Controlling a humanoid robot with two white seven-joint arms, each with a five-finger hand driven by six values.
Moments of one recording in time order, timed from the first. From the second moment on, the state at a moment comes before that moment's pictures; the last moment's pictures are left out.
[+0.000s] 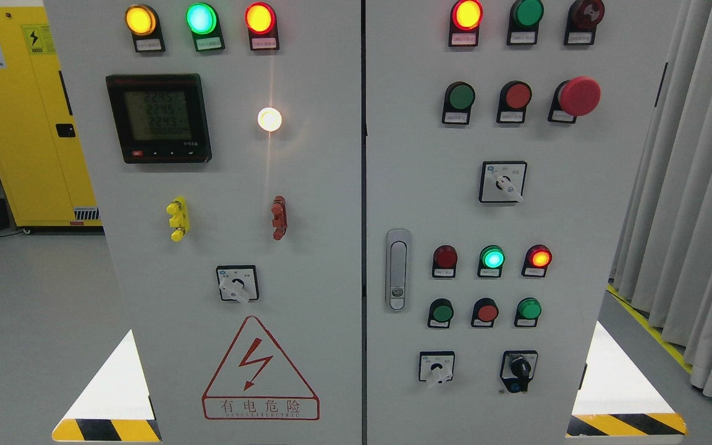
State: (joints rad) left arm 0.00 -0.01 -0.15 0.00 0.09 -0.11 -0.01; right arm 0.10 -0.13 -0.29 -0.14 0.21 0.07 0.19
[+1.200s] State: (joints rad) left arm 0.00 0.00 -0.15 0.00 0.09 -0.11 -0.01; right arm 0.04 -0.12 -0.22 -0.22 0.21 -0.08 0.27
